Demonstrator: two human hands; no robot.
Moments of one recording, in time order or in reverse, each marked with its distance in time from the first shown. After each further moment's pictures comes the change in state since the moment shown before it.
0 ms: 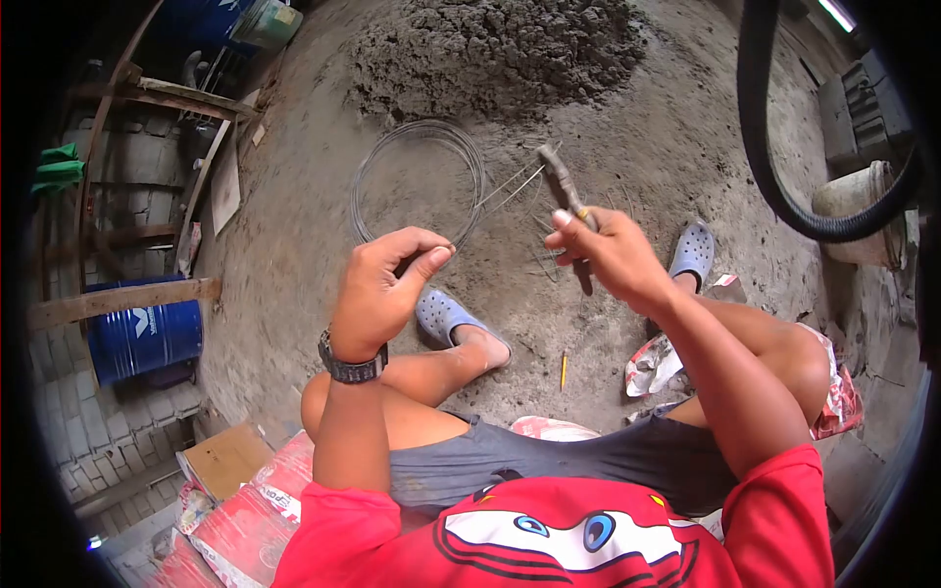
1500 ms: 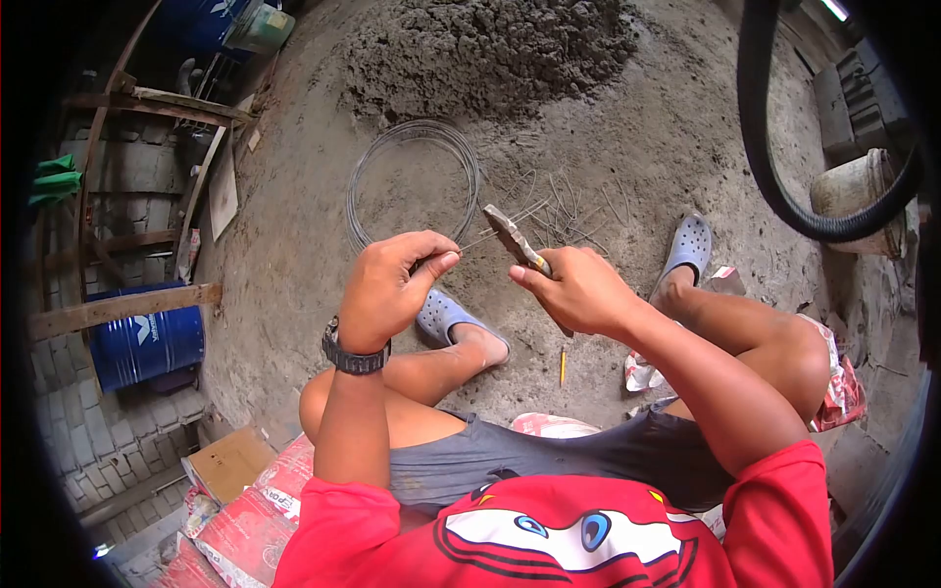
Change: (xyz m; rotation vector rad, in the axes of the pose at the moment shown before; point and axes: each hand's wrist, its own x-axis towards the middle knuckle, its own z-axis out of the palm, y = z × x) left_hand 0.009 -0.001 0.014 0.121 -0.108 0.039; right_hand -0.032 -0.026 0.028 -0.642 -0.102 -0.086
